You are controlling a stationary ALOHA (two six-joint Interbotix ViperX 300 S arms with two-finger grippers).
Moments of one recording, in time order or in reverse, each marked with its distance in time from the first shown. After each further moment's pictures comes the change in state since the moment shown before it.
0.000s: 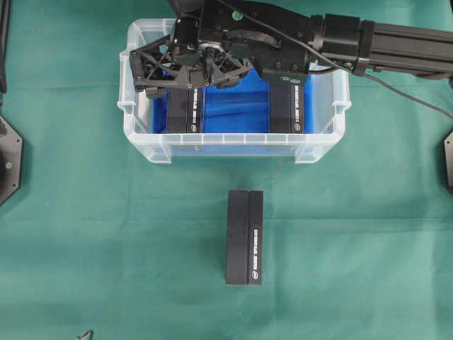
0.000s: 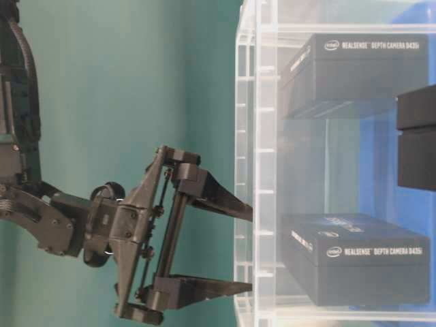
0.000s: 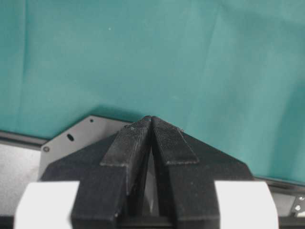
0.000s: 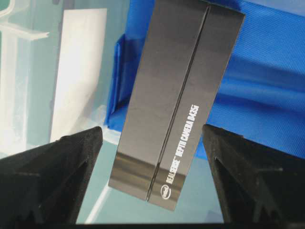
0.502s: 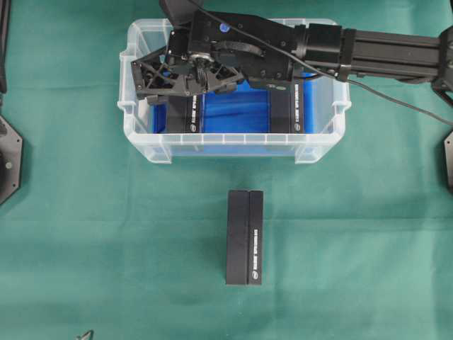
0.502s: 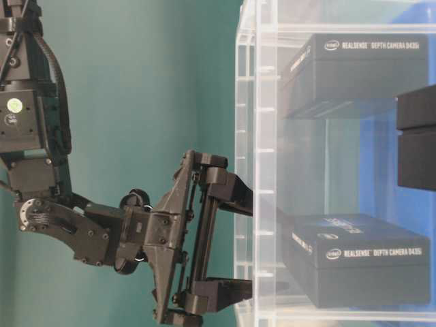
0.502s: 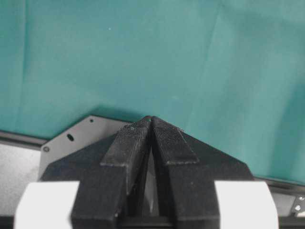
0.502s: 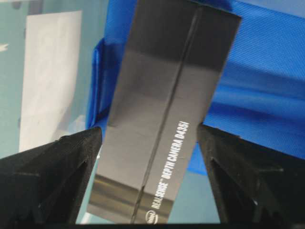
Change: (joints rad) left arm 0.000 -0.002 0.000 0.000 0.000 0.002; right arm -0.003 0.055 0.000 0.000 -0.002 0.000
